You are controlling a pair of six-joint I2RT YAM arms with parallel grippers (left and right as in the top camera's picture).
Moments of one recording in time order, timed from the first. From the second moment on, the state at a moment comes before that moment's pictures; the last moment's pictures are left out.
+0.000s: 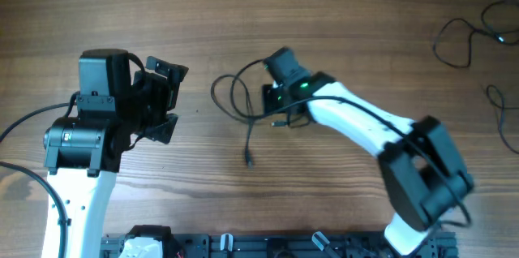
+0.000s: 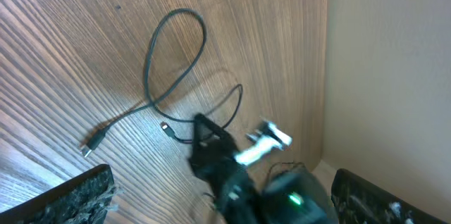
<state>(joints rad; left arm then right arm) -0.07 1.11 1.21 -1.02 0.28 -1.32 0.61 1.84 1.18 -0.46 -0.06 0.48</state>
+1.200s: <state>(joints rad) -0.07 1.11 1.21 -1.02 0.28 -1.32 0.83 1.96 1.19 -0.31 0.09 0.51</state>
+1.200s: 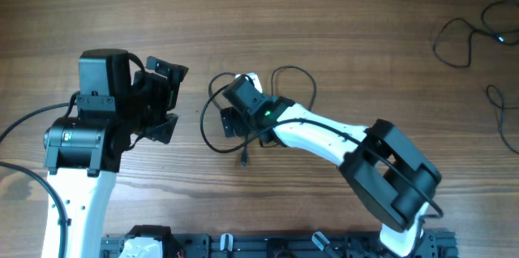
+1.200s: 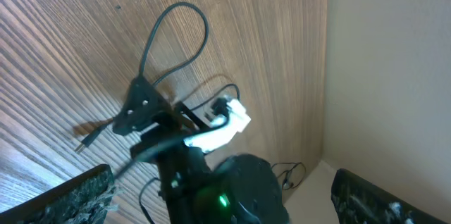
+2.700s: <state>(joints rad) -0.07 1.11 1.21 -1.02 0.28 -1.32 0.86 2.01 1.19 -0.29 0.29 0.65</state>
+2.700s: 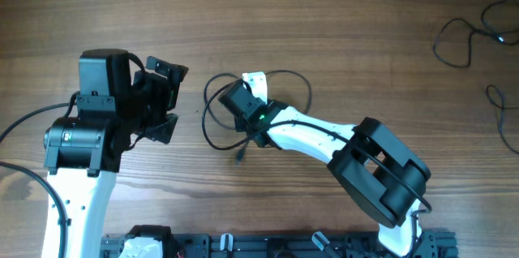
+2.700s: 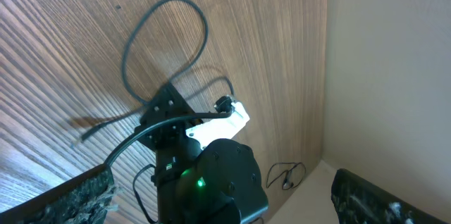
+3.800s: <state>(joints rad) -0.07 1.11 1.21 -1.02 0.29 -1.32 -0.20 2.14 1.37 -0.07 -0.05 0.17</state>
